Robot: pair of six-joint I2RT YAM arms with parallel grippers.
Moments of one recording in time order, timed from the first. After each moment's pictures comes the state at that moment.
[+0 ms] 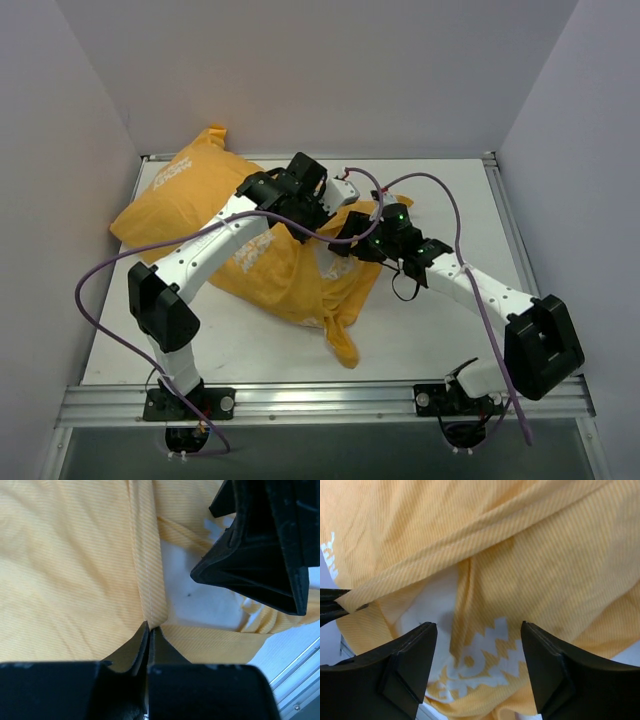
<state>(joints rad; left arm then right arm) -0.75 1.81 1.86 -1.05 0.05 0.30 0.53 1.36 0.86 -0.08 -0.19 0.67</state>
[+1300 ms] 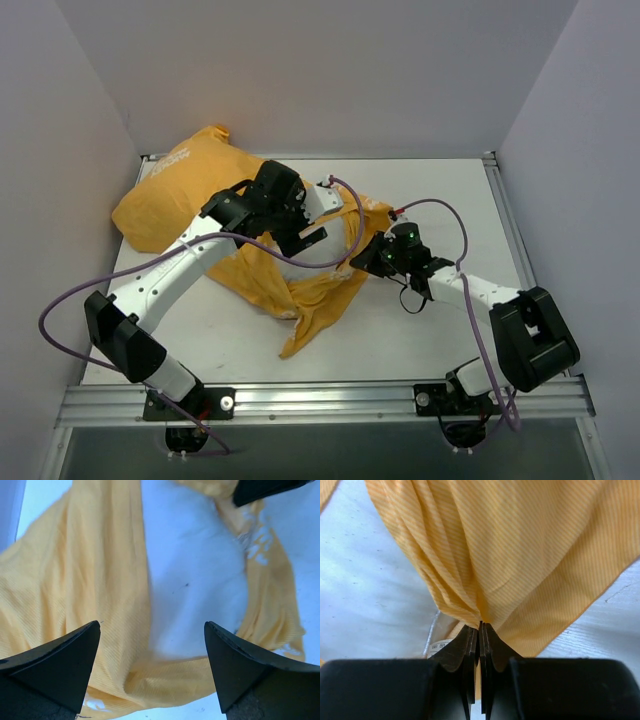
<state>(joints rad) -0.68 1.56 1.59 -0.87 0.01 0.50 0.44 1.42 0.64 0.15 -0.23 0.78</state>
